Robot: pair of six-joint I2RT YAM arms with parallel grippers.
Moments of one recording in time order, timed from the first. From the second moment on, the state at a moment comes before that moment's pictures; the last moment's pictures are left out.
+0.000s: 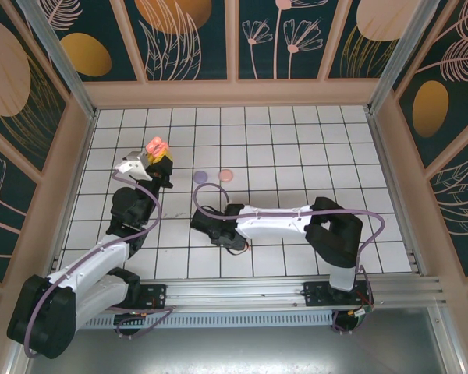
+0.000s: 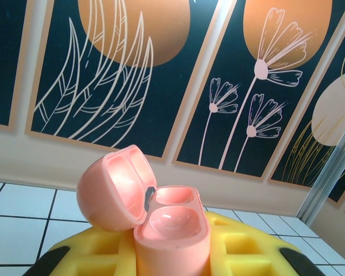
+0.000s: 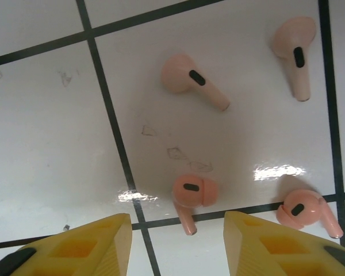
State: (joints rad) left arm -0.39 0.99 0.35 0.82 -0.12 -0.35; right arm 1.24 1.85 1.25 -0.81 0.21 1.39
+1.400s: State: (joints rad) left arm -0.39 1.04 0.35 0.82 -0.09 -0.39; right arm 1.18 1.92 1.24 -0.75 0.19 1.38
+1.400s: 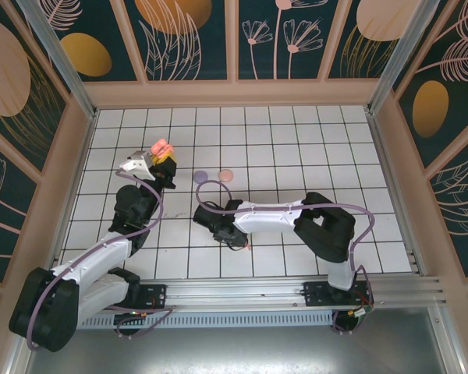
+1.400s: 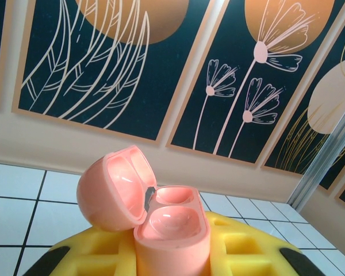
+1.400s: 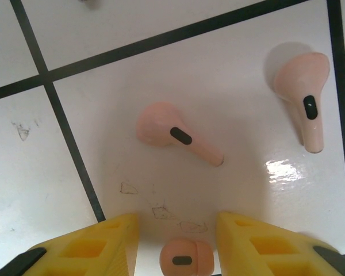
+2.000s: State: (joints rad) left arm -0.39 1.07 0.36 0.82 -0.07 -0.40; right arm 1.18 1.91 1.23 -0.74 0.19 1.38
